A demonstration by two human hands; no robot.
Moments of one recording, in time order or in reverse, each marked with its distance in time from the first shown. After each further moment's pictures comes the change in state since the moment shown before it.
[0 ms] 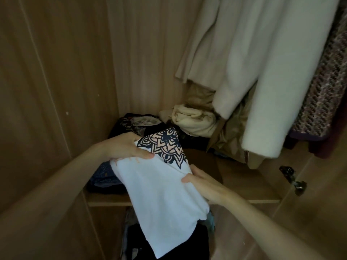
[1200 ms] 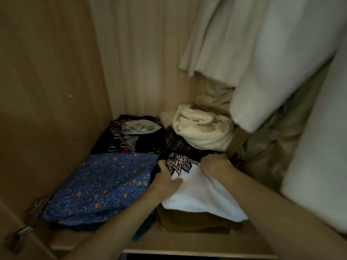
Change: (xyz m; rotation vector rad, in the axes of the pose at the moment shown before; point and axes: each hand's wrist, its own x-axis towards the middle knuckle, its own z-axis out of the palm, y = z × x) left_hand 0.195 -0.045 0.134 -0.213 0.288 -0.270; right_hand 0.242 0.029 -0.110 -1.393 0.020 0.295
